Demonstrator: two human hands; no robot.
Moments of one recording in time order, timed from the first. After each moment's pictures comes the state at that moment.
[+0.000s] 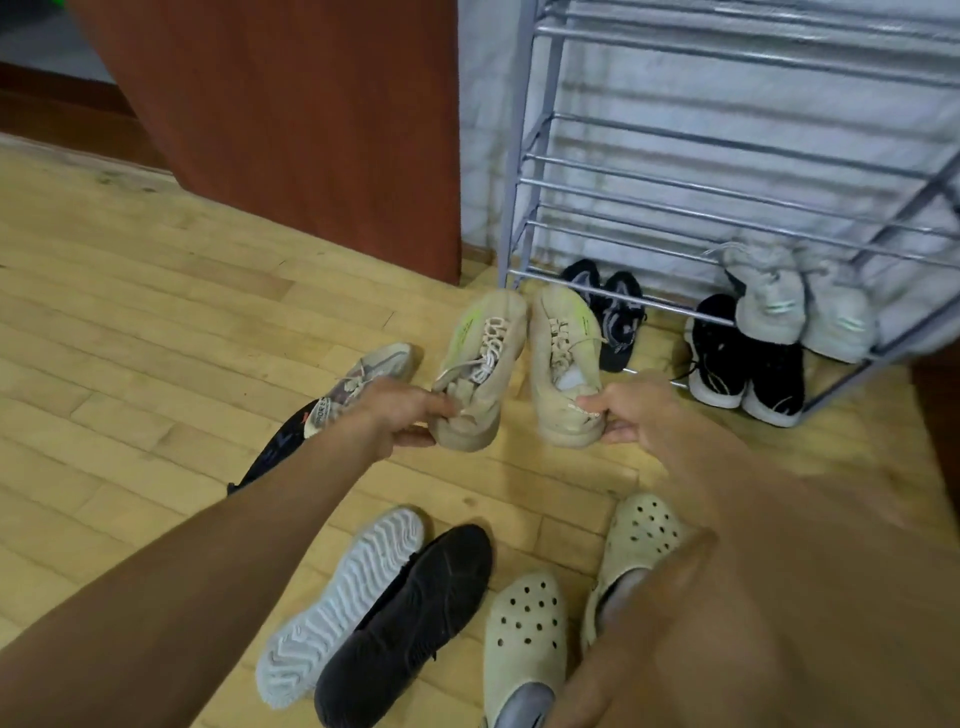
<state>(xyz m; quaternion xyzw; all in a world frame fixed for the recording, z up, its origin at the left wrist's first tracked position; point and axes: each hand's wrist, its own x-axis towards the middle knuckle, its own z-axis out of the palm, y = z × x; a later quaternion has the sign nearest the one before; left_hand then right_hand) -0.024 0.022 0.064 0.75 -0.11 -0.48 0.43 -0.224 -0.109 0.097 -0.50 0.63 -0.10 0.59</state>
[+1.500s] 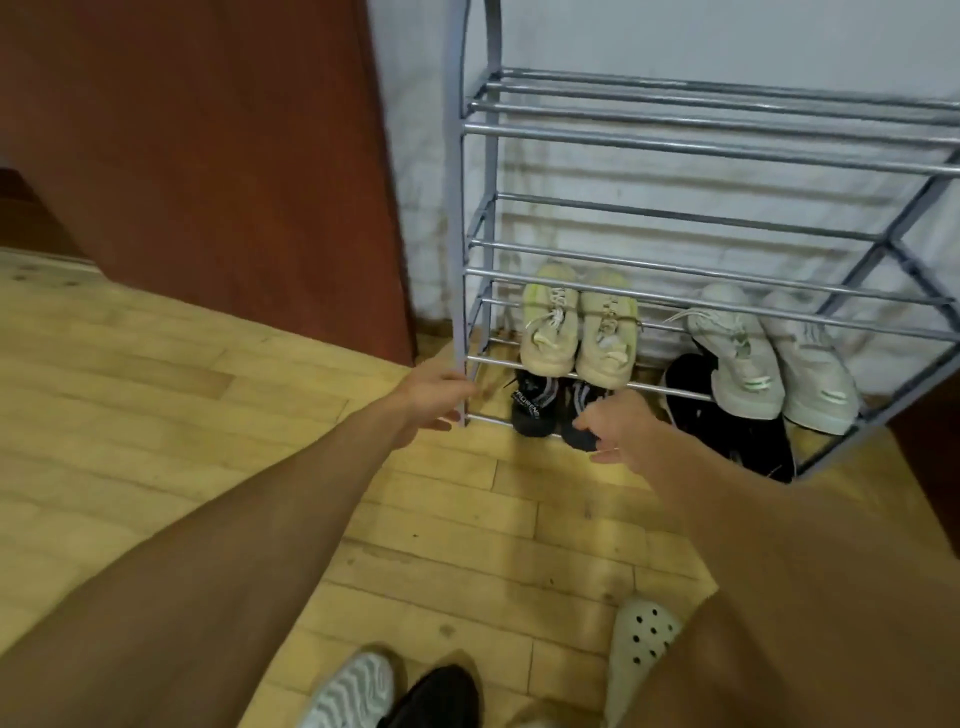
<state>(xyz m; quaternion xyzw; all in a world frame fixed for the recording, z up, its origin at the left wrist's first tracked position) -0.011 -0.167 0.092 0.75 -0.32 -0.46 0.35 -0.198 -0.251 0.077 -0.51 0.68 -0.10 0.52</state>
